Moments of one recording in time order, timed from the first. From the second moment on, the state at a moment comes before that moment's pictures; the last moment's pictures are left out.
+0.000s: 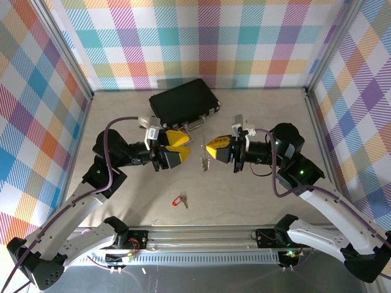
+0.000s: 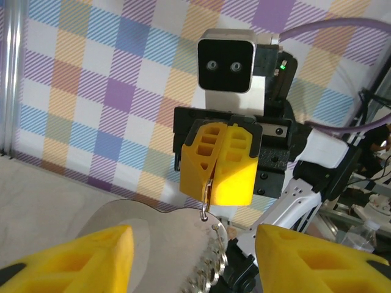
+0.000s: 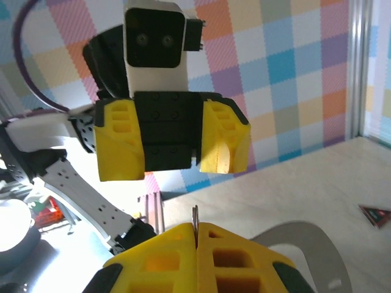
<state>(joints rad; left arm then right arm) -0.60 0.90 0.93 0.15 0.82 -0.42 0.73 0.92 1.04 -0.10 -0.70 0.23</state>
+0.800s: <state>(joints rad) -0.71 0.99 0.99 0.21 0.83 -0.36 0.73 0.94 1.04 0.05 -0.77 0.32</state>
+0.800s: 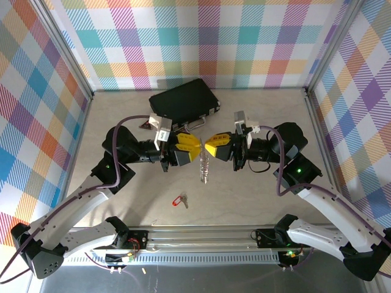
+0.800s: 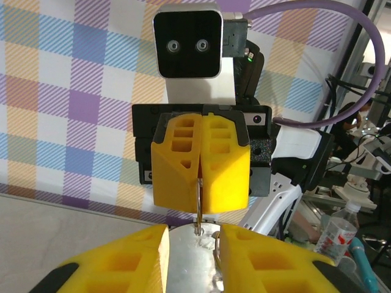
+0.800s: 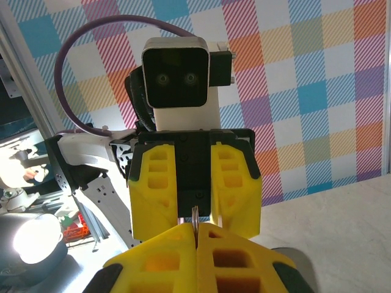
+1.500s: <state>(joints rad) -0.74 1.00 1.00 0.24 0.83 -0.33 0.73 0.94 1.04 0.05 -0.80 0.32</state>
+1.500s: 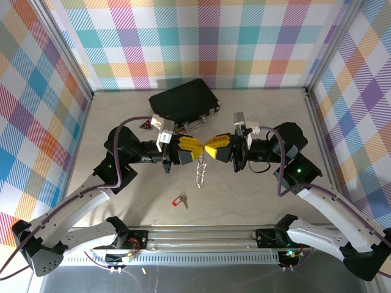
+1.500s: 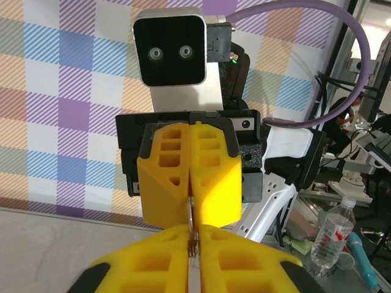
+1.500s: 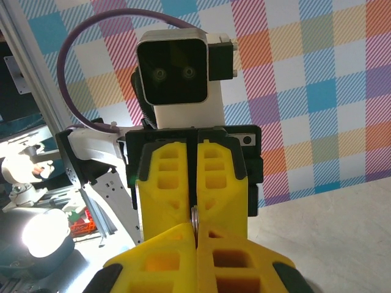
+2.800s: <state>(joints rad) -0.74 0.97 1.09 -0.18 0.75 0.01 0.73 0.92 1.20 -0.39 -0.71 0.04</state>
